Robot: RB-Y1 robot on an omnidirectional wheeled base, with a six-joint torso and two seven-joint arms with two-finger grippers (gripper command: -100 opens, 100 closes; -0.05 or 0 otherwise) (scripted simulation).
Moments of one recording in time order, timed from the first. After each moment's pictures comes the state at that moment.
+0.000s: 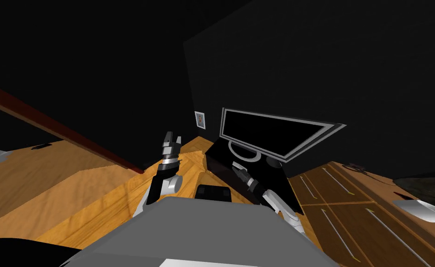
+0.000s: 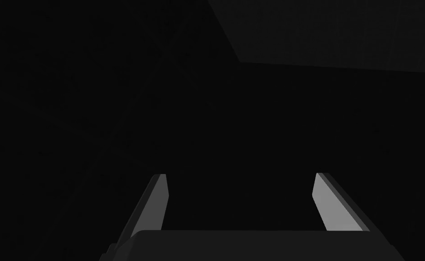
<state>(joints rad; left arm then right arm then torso) 0.51 -0.03 -0.01 -2.26 0.06 -0.45 -0.12 0.40 -0.62 0.30 -1.68 0.71 -0.36 0.01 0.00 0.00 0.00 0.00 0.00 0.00</state>
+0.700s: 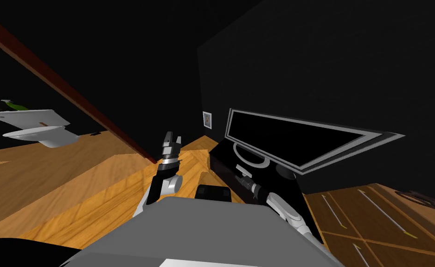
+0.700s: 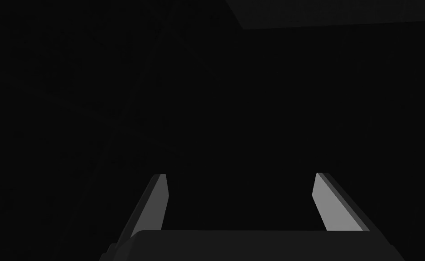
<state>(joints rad) 0.51 -0.03 -0.01 -2.26 0.06 -0.45 -0.12 0.36 -0.74 0.39 -1.52 0.88 -0.33 -0.06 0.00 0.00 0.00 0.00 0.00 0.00</state>
